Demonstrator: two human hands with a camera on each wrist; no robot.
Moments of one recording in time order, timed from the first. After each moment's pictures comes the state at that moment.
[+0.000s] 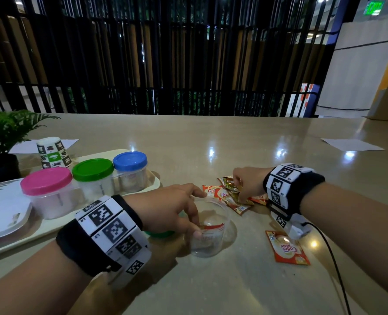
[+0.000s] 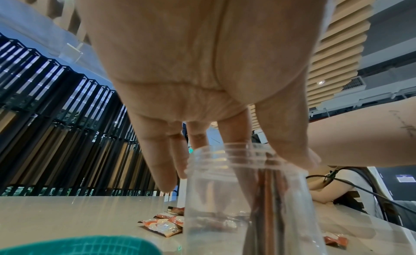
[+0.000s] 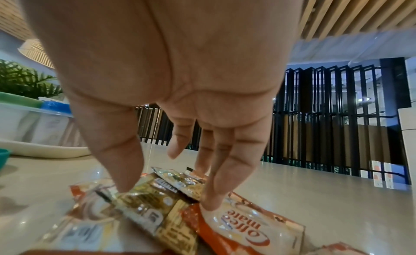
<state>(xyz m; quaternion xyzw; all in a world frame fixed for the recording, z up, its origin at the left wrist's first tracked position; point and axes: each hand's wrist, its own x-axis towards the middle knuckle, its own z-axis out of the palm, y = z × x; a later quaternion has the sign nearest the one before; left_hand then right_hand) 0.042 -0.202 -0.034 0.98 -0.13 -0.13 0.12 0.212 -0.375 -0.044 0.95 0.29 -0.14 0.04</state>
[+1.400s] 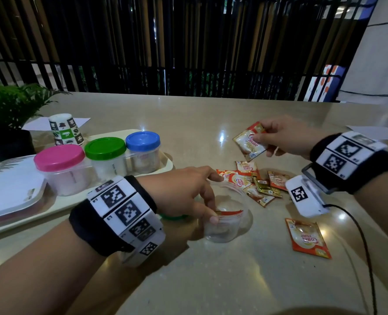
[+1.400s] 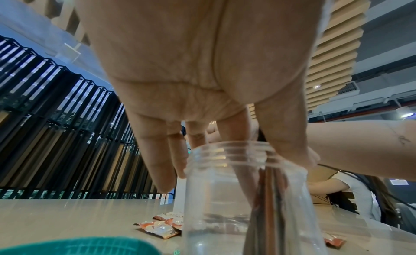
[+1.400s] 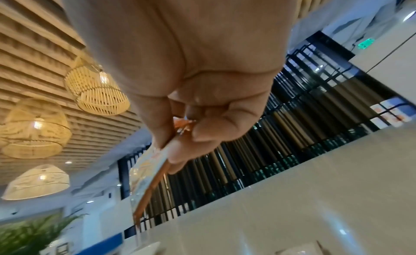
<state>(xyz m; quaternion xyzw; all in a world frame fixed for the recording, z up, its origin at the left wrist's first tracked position) 0.044 -0.198 -0.040 0.98 -0.14 -0.11 0.13 0.206 -0.392 -0.002 0.89 0.31 -0.07 -0.33</state>
